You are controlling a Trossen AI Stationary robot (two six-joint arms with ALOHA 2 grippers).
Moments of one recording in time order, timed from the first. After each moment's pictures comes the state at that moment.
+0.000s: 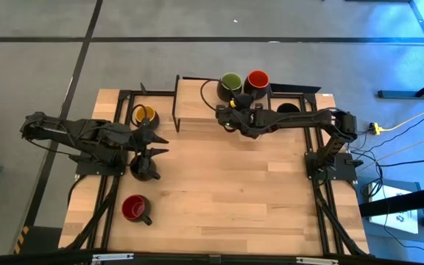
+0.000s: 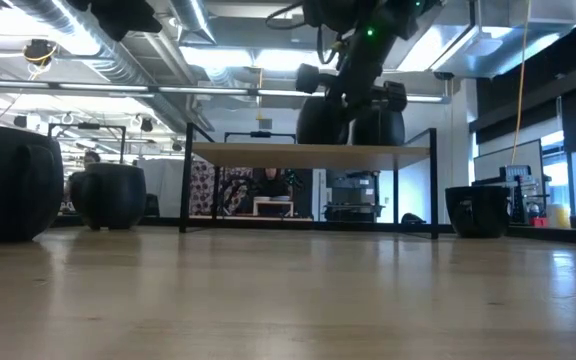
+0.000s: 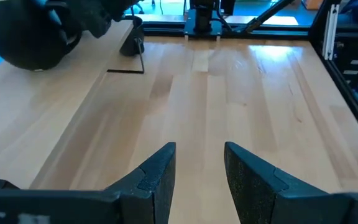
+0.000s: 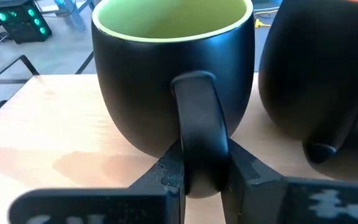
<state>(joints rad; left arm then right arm) -0.18 0.72 0.78 -0.52 -0.28 -0.12 -0.16 1.75 1.35 -0.47 0.97 0.99</state>
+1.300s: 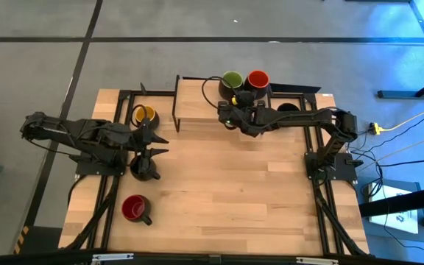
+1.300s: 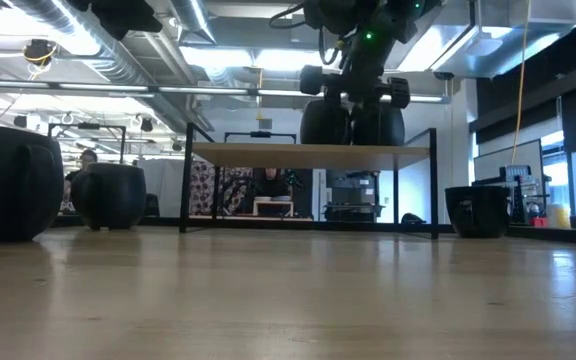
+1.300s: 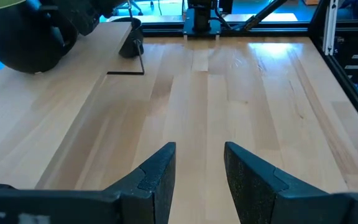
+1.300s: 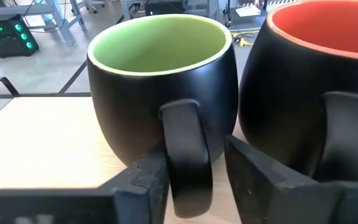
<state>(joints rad) -0.18 0.72 0.78 -0.52 -0.28 -0.09 -0.18 1.75 1.35 -0.47 1.04 0.96</state>
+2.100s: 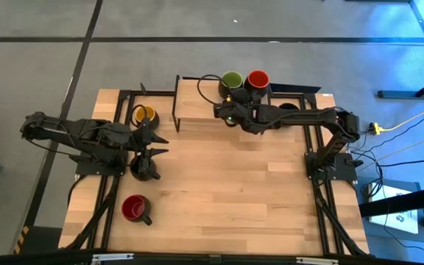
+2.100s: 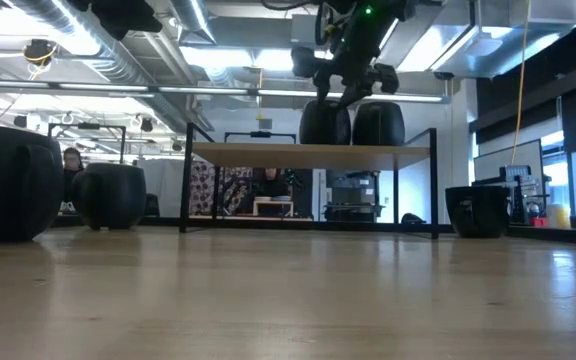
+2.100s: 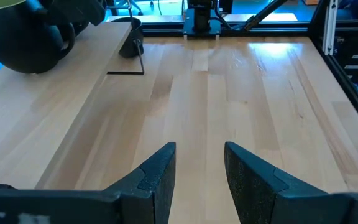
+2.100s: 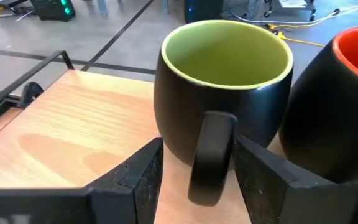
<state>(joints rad) -0.18 0.72 0.78 -0.52 -0.28 -0.09 -0.17 1.73 1.42 -0.48 0.89 0.77</state>
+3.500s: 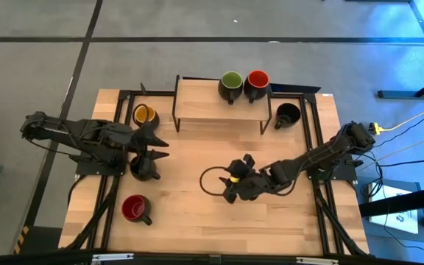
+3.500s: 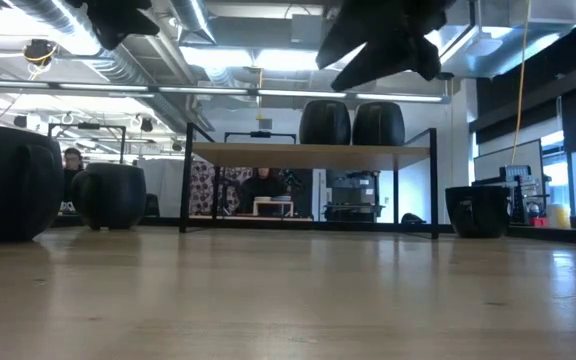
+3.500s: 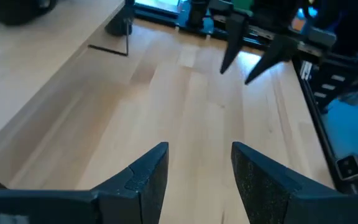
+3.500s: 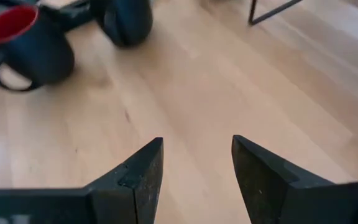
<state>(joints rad) -0.18 0.73 0.78 -0.53 -0.21 -0.35 0.42 1.66 1.18 -0.34 0.58 0.78</state>
